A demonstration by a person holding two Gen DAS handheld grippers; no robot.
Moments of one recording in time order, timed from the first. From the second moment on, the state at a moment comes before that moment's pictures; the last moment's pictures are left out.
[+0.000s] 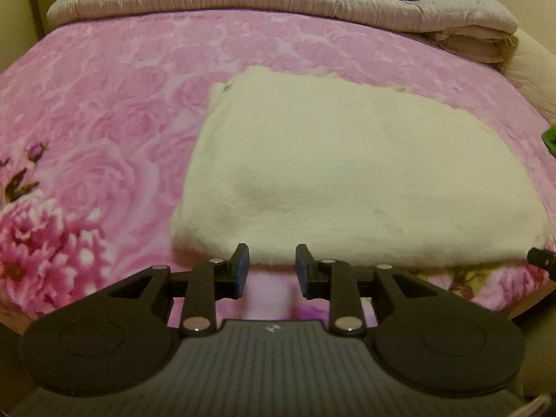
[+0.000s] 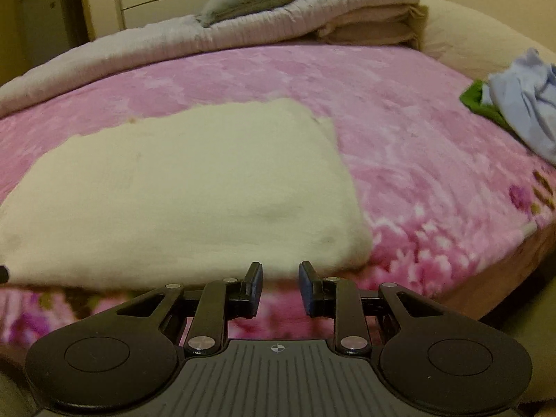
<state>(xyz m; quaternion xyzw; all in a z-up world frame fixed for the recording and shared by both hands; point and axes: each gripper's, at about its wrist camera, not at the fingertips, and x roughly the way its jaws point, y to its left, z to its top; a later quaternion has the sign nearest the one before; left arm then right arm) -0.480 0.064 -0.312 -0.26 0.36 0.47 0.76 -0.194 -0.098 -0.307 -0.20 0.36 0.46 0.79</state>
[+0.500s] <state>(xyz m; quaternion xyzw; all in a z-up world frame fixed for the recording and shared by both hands) -0.478 0.015 -0.289 -0.23 0.37 0.47 0.77 -0.223 -0.117 -0.295 -0.17 0.38 0.47 0.78</state>
